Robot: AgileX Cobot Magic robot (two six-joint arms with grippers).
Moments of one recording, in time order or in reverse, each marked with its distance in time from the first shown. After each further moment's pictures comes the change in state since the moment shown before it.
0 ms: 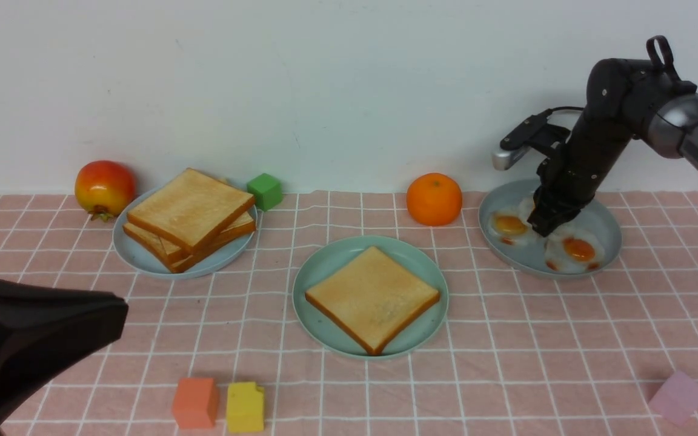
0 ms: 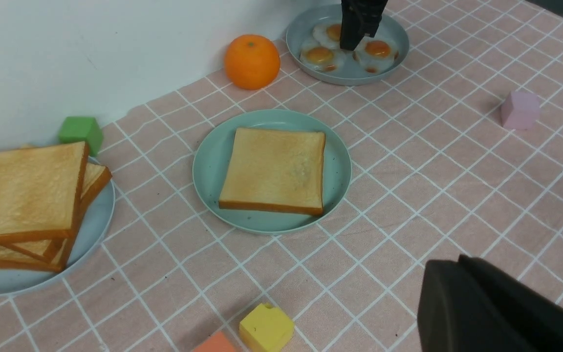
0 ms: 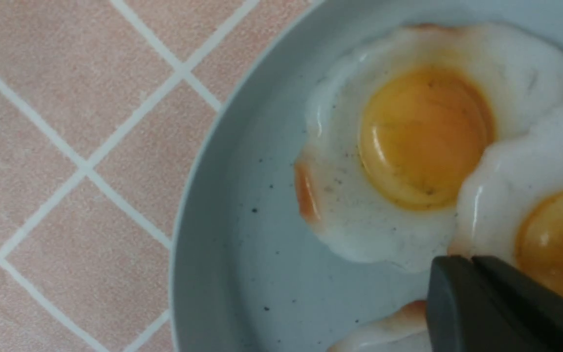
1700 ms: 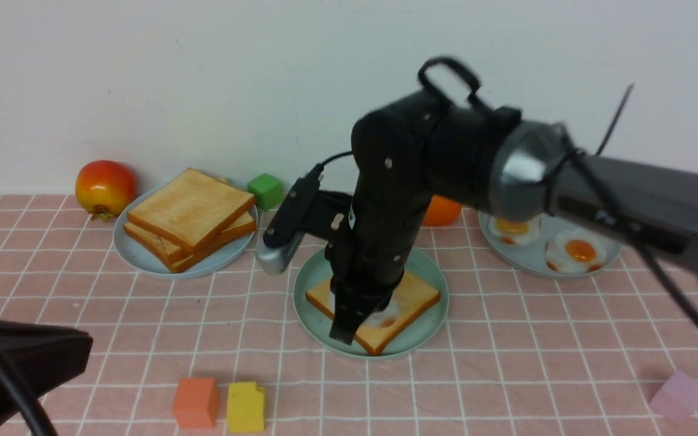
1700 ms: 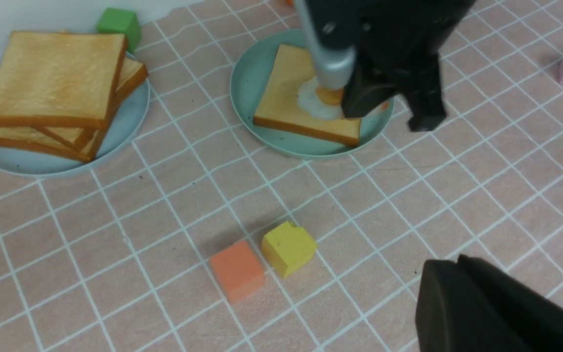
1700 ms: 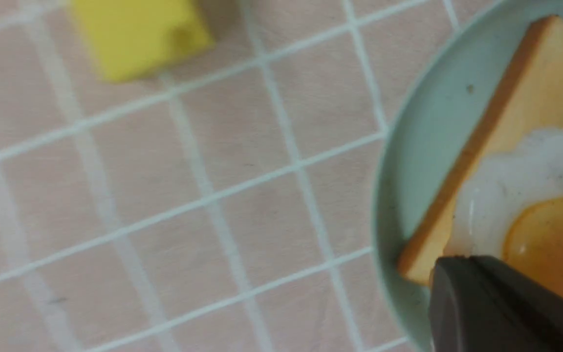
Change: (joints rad) right arm 0.623 -0.381 0.515 -0.076 -0.170 0.224; left arm 0.000 0.000 0.000 0.091 0.145 -0.181
